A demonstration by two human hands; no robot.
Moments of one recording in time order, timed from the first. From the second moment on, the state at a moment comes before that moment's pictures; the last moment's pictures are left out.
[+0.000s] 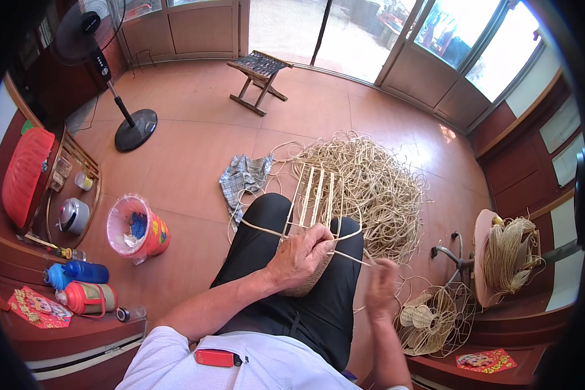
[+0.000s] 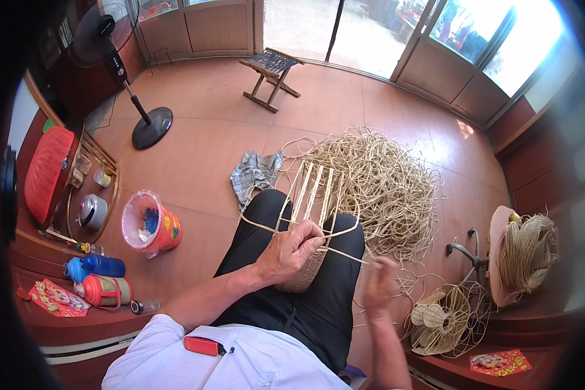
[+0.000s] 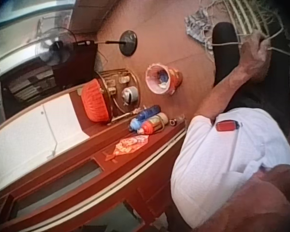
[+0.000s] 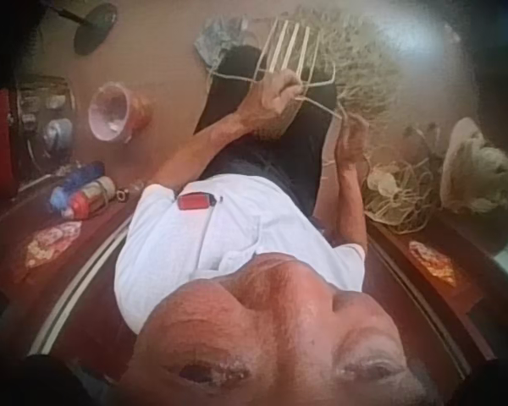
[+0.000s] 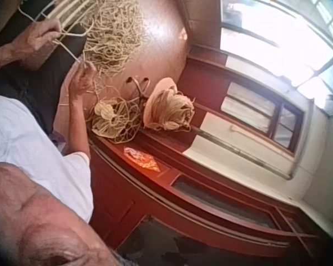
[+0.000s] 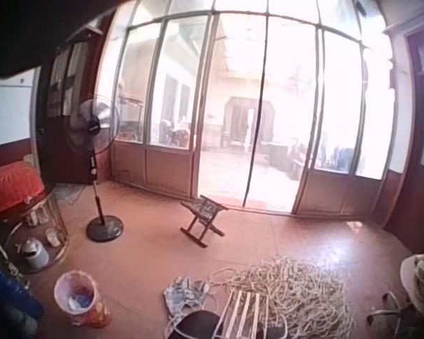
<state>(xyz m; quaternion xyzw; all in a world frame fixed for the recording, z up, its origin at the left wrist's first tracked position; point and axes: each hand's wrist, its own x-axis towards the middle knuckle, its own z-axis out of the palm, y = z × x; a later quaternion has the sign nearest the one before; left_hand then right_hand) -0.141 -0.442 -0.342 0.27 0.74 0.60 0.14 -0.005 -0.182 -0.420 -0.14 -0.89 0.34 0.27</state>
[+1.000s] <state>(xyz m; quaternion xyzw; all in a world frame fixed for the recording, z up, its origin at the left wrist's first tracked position) -0.152 -0.450 -0.352 0.14 0.59 0.76 0.23 -0.032 -0.279 -0.372 -0.11 -0.86 0.45 0.22</state>
